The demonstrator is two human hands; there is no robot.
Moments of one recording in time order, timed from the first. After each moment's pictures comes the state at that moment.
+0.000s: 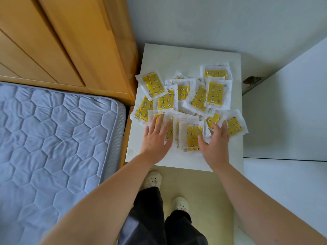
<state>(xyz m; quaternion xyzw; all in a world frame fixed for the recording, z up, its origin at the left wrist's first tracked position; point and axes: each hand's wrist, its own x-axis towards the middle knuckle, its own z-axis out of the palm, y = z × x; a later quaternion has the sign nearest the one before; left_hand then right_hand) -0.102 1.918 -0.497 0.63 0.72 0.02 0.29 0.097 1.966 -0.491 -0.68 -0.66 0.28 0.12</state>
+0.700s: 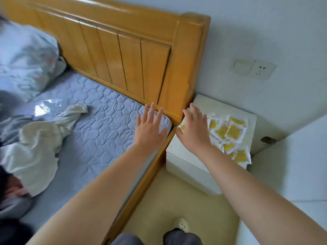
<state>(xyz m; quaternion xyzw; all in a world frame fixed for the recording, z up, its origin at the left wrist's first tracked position) -0.135 1.735 -0.214 0.49 0.87 0.10 0.05 -0.014 1.846 -0.211 -0.35 -0.92 0.13 0.10</state>
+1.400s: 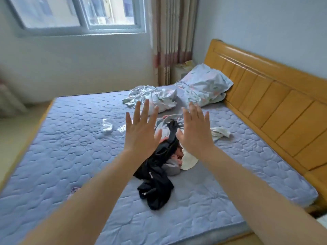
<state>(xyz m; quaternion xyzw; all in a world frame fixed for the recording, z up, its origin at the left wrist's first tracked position) -0.240 1.035 -0.042 0.12 0.97 0.05 -0.20 -0.237 1.207 -0.036 0.07 -0.98 0.04 0.19</state>
